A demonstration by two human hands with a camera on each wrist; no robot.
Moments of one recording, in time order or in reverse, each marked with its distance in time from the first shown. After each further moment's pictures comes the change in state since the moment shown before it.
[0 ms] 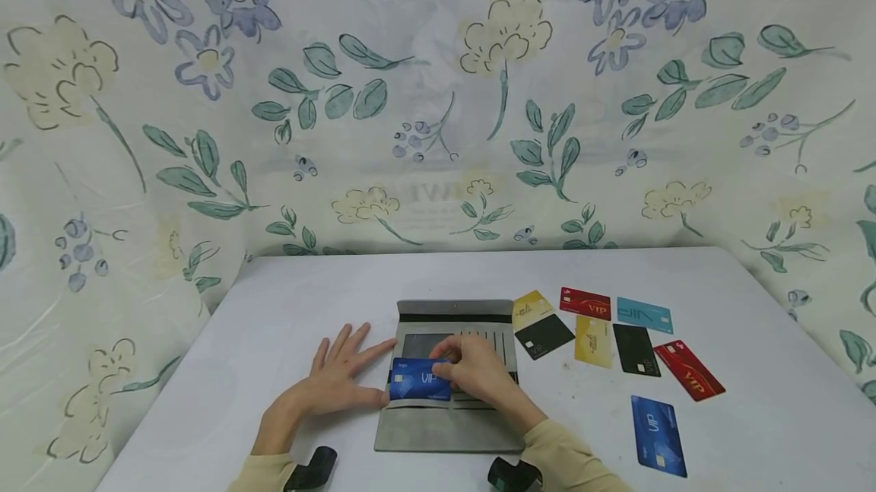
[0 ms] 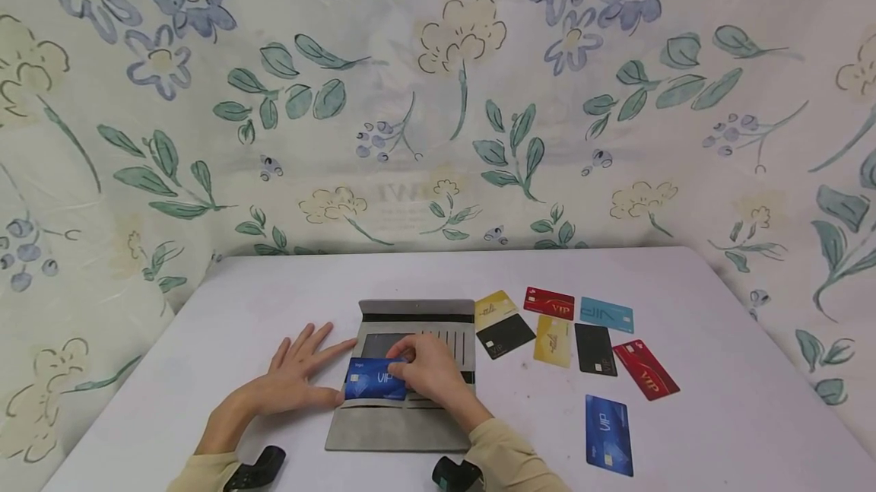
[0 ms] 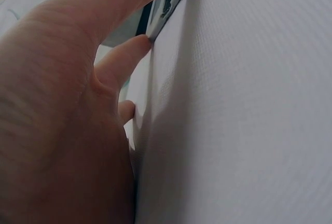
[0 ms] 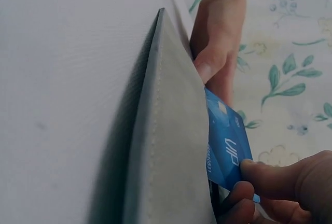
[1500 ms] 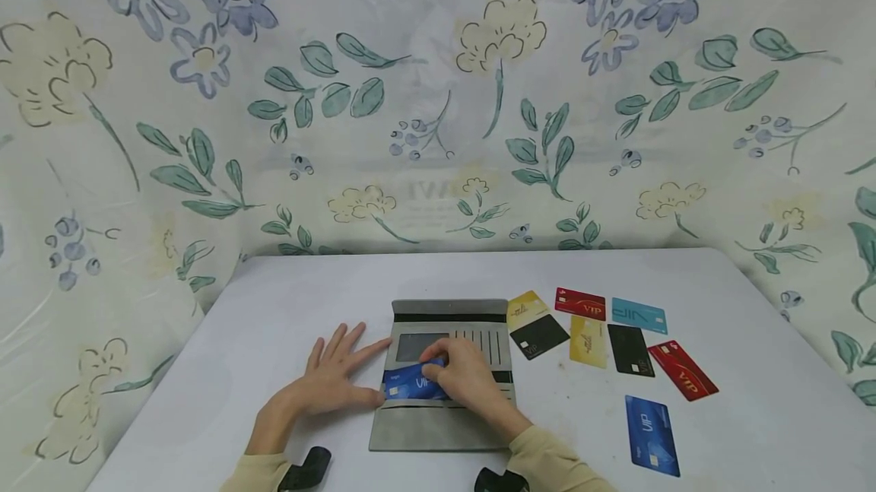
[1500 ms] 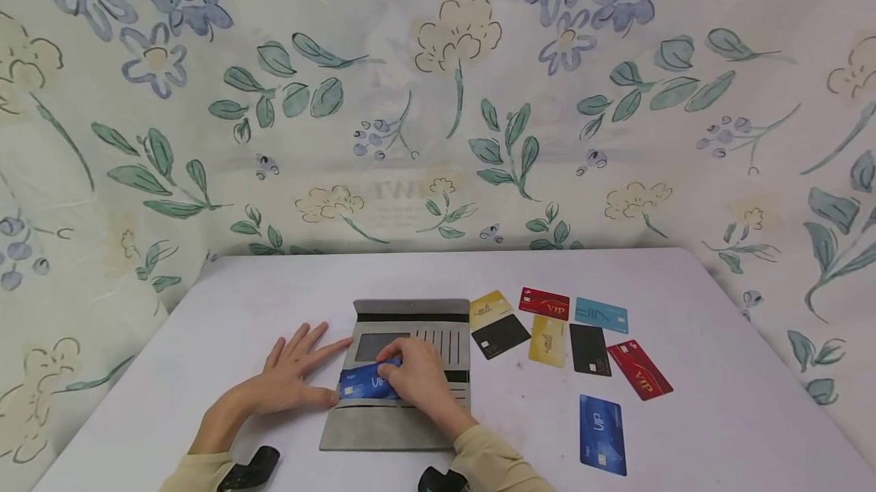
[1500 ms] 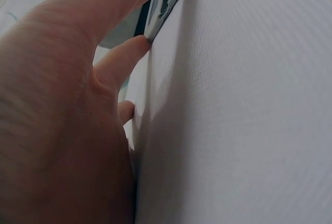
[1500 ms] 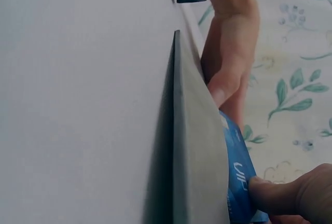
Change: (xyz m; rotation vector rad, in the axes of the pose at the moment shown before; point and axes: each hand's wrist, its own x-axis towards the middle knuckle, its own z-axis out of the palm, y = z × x) left_hand -0.001 0.001 -0.001 -0.022 -0.013 0.004; right_hand -0.003 -0.004 0.015 -0.126 0.128 -0.072
